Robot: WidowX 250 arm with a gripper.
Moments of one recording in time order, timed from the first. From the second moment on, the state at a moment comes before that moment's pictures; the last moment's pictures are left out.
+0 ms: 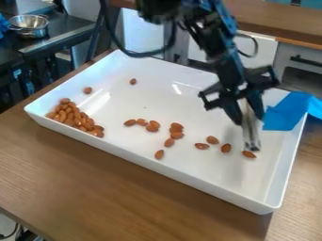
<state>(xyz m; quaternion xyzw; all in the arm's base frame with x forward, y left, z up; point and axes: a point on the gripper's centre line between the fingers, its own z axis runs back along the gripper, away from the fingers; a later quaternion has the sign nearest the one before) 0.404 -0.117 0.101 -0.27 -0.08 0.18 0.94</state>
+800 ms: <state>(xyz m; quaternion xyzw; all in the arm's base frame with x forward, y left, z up) 0.406 -0.149 0.081 -0.24 -0.12 0.15 0.95</state>
